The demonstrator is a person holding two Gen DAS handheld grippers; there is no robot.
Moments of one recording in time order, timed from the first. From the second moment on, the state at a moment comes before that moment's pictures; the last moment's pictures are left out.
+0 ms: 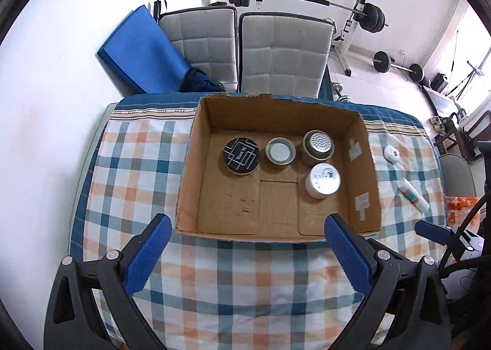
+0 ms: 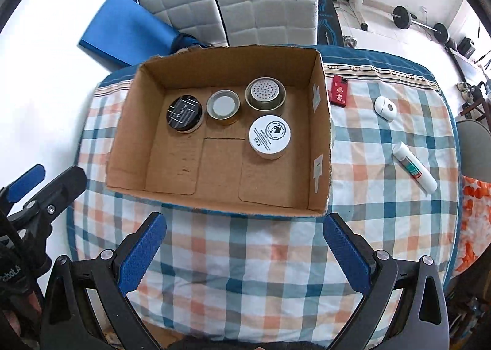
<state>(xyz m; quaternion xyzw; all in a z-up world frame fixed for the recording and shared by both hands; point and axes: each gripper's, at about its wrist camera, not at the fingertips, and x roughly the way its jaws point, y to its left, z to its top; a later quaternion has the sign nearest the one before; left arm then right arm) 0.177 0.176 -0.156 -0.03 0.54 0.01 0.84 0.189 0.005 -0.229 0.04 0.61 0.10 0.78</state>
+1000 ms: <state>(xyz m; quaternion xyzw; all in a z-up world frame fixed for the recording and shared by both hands) 0.342 -0.130 -0.253 0.07 0.62 -0.08 0.78 0.313 -0.309 -0.369 0.06 0.69 -0.01 0.72</state>
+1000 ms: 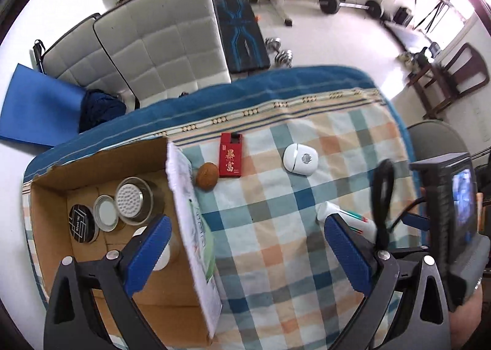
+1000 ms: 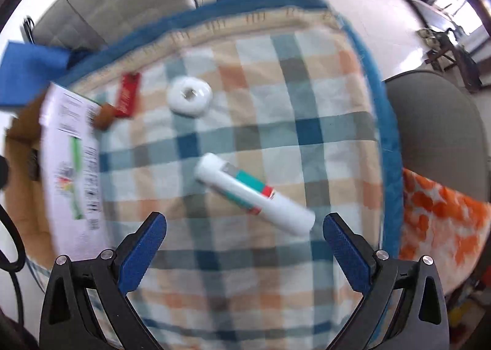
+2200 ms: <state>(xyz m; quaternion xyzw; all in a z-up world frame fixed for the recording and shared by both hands) 0.388 -0.219 -0.399 0.09 0.69 -0.14 0.70 0.376 -0.447 -0.465 0.22 0.74 -0.08 0.64</state>
